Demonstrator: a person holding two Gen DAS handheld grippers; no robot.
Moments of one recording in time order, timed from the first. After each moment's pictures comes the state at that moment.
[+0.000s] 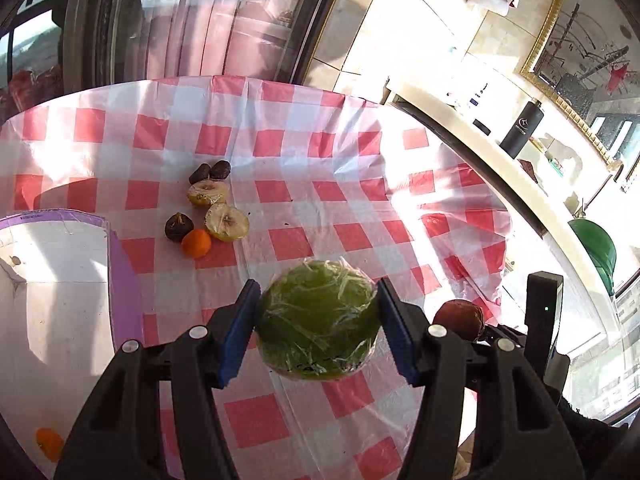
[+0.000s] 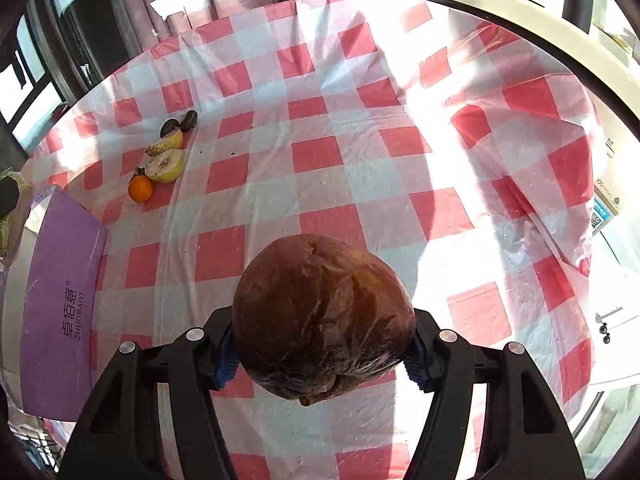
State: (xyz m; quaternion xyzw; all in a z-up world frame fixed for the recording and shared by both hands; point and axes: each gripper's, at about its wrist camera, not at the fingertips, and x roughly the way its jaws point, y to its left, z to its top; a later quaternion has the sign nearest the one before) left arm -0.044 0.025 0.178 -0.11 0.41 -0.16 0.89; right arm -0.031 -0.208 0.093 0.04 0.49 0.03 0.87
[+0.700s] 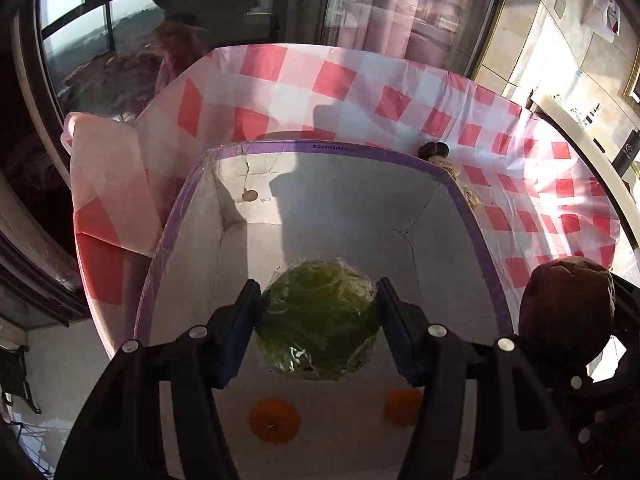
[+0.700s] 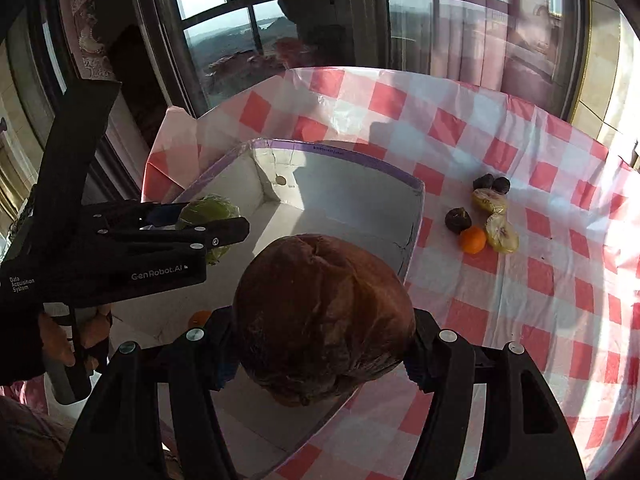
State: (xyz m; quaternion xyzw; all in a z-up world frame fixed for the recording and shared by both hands) left arm -0.095 0.262 0.141 -0.08 0.46 0.03 0.88; right arm -0.078 0.104 0.169 -0.11 0.43 0.33 0.83
